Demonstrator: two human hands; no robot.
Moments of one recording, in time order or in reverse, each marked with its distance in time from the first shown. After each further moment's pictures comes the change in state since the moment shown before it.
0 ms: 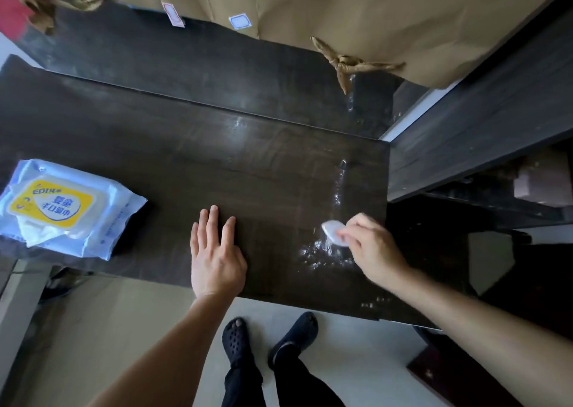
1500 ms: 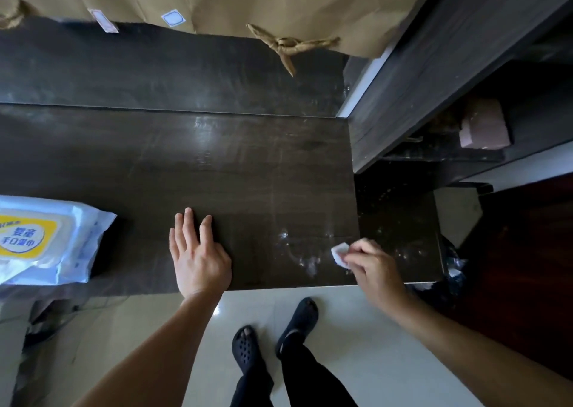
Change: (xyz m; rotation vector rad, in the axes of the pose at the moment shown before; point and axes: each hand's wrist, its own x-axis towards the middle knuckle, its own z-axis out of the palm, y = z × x) left_hand -0.002 -0.004 0.004 0.008 0.010 0.033; right_hand -0.105 0.003 0.019 -0.007 0.091 0.212
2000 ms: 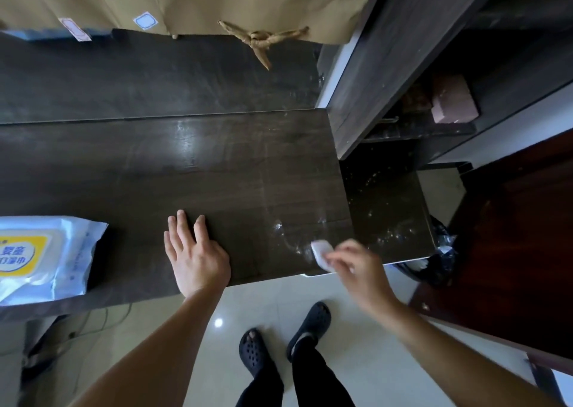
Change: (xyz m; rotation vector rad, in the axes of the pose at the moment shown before) left_hand 0.000 -0.002 -0.001 -0.021 -0.043 0.013; right_hand -0.029 -0.049 0.007 0.246 0.046 0.217
